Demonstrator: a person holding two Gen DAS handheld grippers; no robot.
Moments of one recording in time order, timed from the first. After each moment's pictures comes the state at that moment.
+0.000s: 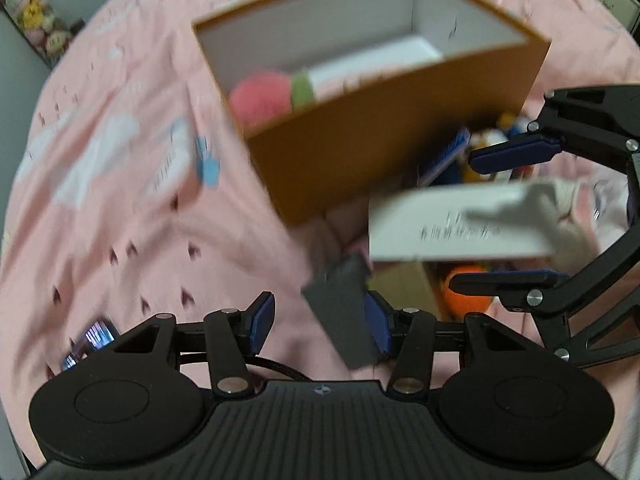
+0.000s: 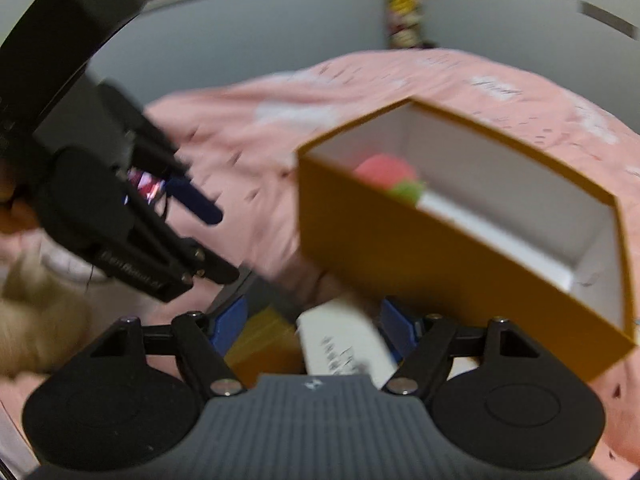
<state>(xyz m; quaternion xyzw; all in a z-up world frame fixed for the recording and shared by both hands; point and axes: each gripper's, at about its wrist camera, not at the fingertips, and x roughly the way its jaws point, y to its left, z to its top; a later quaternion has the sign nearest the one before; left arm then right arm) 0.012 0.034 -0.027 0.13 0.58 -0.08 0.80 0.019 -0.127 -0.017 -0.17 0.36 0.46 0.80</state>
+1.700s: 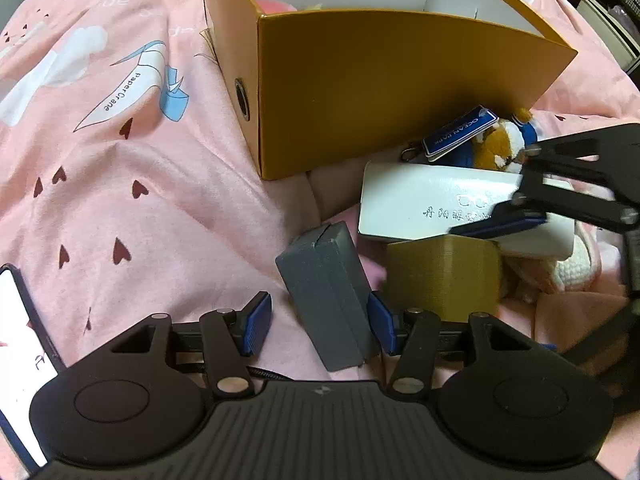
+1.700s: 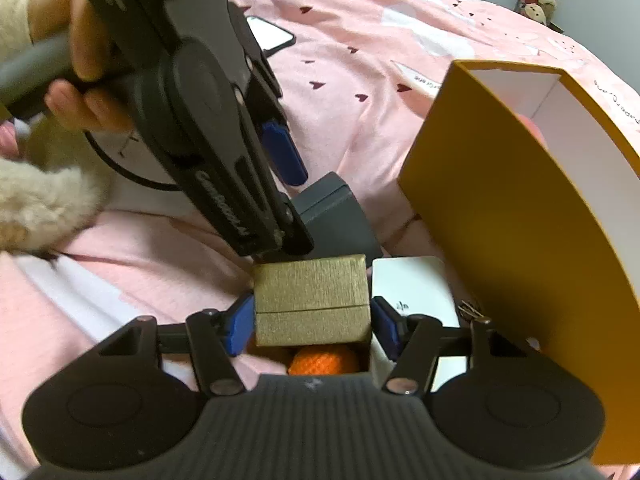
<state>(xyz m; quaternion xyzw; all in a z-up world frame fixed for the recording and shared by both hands) 0.022 0.060 -0.069 0.03 0.60 -0.11 0.79 0.000 -0.091 -0.046 -0.30 0.39 0.54 0.68</state>
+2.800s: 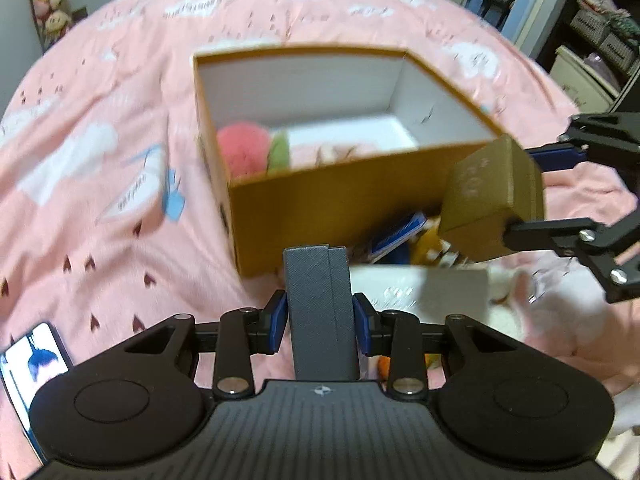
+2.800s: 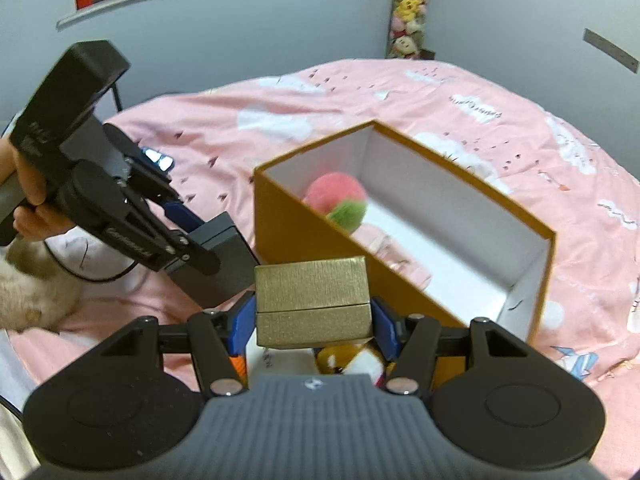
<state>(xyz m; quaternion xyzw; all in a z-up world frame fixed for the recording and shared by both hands) 0.016 0.044 0.010 0.00 0.49 -0.13 0.86 0.025 -0.191 0.047 -0.19 0.33 0.43 0.82</state>
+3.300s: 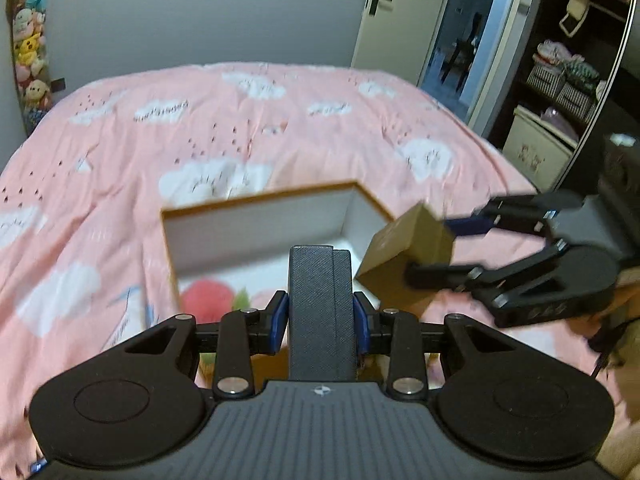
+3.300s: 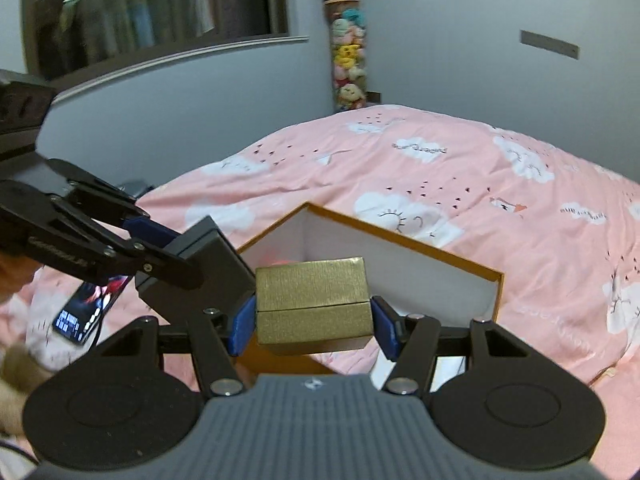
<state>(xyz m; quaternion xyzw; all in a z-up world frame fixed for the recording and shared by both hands) 0.063 0.019 0.091 -0.01 0.39 -0.18 0.90 0.079 -0.208 0.086 -0.08 0.30 0.39 0.87</state>
